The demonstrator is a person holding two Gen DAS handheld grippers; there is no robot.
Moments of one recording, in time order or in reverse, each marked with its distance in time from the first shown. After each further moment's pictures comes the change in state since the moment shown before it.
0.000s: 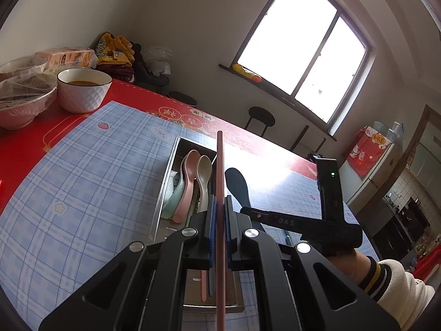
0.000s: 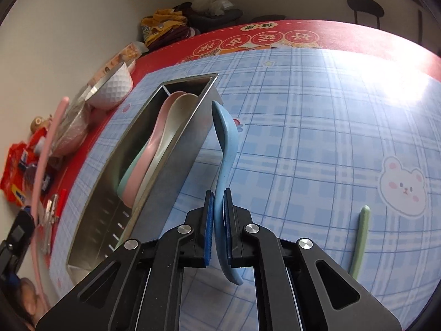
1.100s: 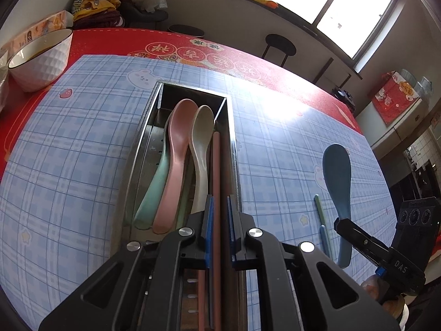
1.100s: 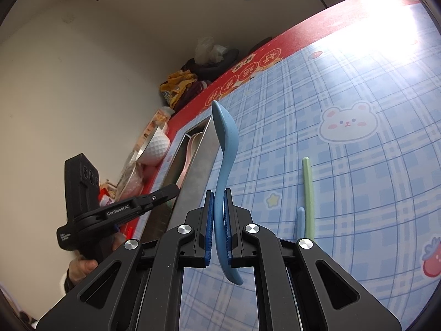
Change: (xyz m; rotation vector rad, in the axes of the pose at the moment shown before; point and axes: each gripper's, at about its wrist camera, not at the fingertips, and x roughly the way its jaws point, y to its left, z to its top) left arm 0.118 -0.011 0.023 0.073 0.399 0.106; right arm -0.081 -0.066 -0.057 0.210 -0.208 0.237
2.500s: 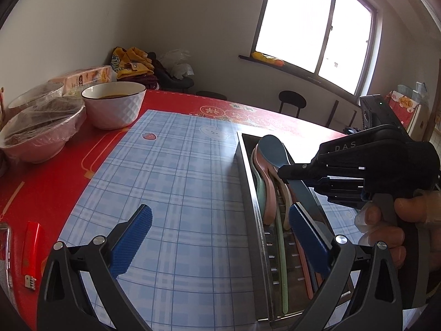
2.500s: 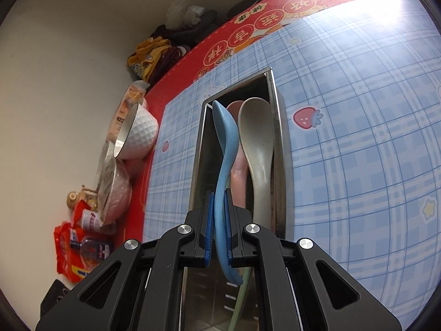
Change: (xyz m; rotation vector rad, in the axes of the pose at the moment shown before) left arm -0.079 0.076 -0.064 0.076 -0.379 0.122; right arm 0.158 0.102 0.019 0.135 0.165 -0.178
